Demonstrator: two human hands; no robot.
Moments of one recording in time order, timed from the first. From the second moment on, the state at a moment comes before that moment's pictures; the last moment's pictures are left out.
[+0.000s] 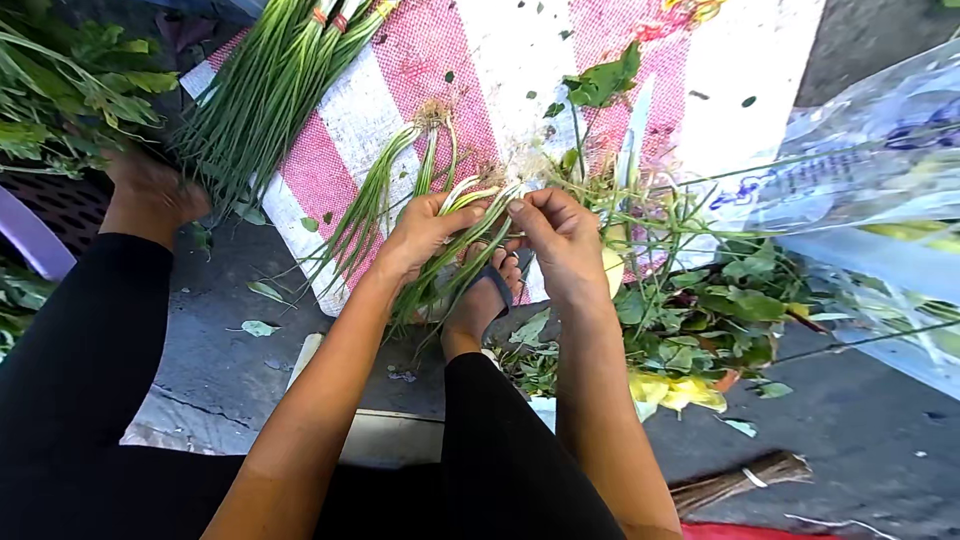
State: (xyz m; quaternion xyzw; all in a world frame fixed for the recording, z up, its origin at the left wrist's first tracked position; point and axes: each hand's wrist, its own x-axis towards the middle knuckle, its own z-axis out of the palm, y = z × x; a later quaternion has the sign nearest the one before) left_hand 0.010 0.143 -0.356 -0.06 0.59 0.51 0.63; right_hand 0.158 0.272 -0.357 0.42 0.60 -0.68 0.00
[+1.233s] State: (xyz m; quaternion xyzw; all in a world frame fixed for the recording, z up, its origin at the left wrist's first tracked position) left_hand -0.071 0.130 -0.366 0.01 0.87 0.27 0.40; right_hand 0.083 0.242 -0.410 0.52 0.72 -0.46 0.06
